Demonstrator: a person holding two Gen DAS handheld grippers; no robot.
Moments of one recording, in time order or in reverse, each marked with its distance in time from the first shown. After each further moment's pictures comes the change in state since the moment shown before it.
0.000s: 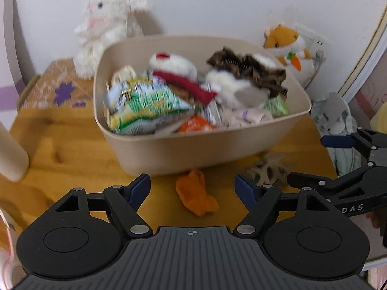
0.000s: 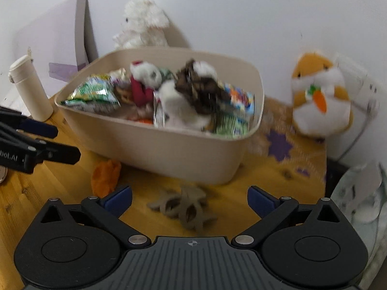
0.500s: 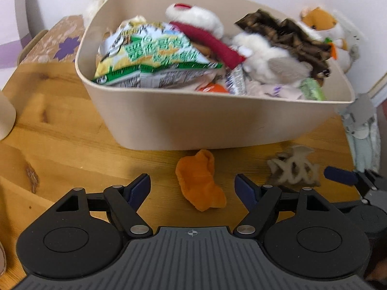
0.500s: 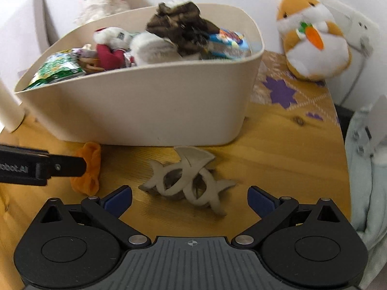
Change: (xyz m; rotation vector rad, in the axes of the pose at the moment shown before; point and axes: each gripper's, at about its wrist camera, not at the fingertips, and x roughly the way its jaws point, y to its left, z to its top) left arm 0.059 0.002 -0.008 -0.142 0.114 0.077; right arm 0.051 0.009 -0.029 0.218 0.073 -0.060
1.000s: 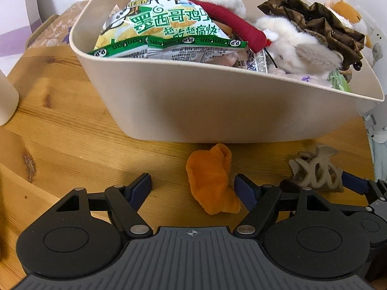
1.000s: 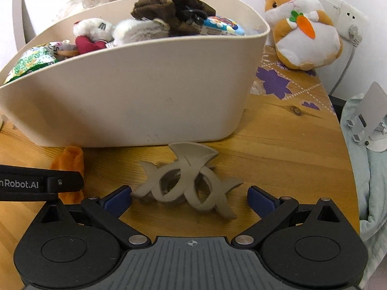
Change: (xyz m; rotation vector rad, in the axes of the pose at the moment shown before) left arm 0.024 0.002 -0.001 -0.047 0.031 0.071; right arm 0.024 0.007 -0.004 0.045 -0.005 -0.090
